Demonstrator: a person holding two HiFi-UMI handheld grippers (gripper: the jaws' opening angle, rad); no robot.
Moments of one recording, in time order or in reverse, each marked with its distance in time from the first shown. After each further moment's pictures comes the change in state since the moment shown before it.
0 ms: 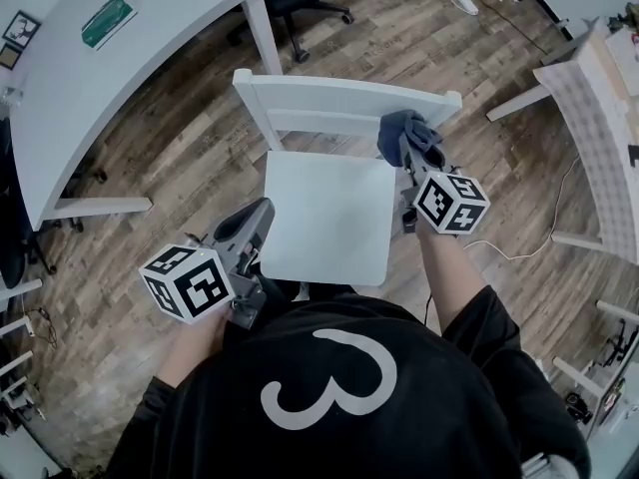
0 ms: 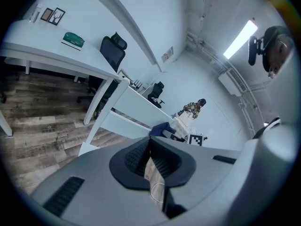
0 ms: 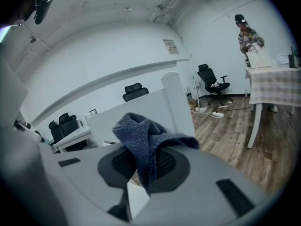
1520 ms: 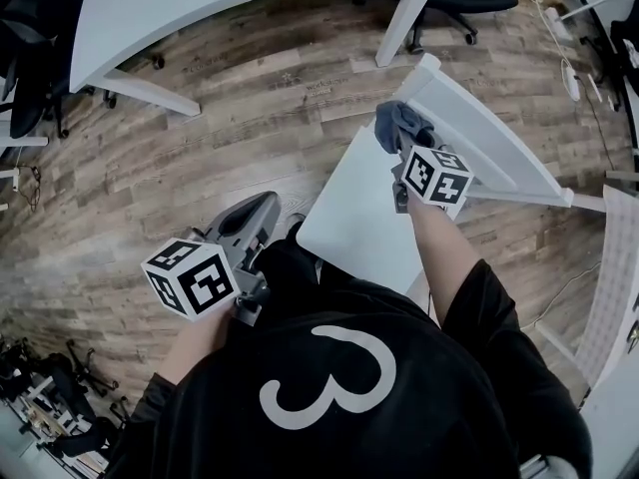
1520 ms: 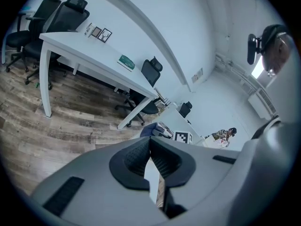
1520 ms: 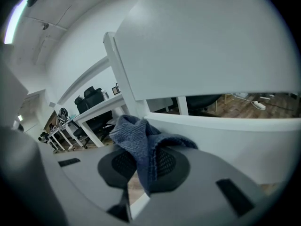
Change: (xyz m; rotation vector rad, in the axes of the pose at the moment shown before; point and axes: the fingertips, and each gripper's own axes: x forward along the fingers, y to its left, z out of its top) left arm -0.133 0.108 -0.018 -0.239 -0.227 0.304; right arm 0.167 0.191 -0.112 -0.167 0.304 0.312
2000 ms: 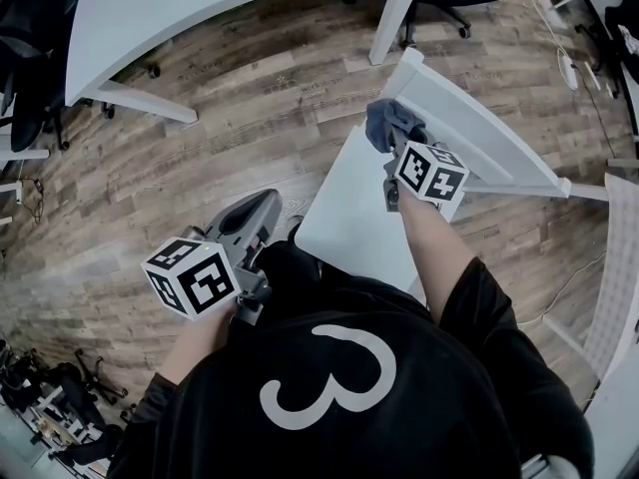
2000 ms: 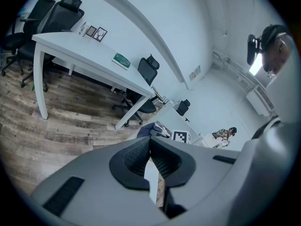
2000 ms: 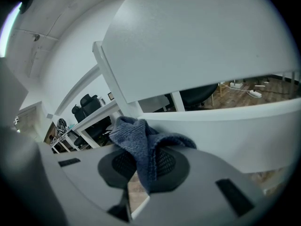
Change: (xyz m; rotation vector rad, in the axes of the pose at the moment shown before) left arm 0.015 -0.015 0.002 0.031 0.017 -0.016; right arm -0.003 -0.006 -0.001 0.110 -0.023 -0.006
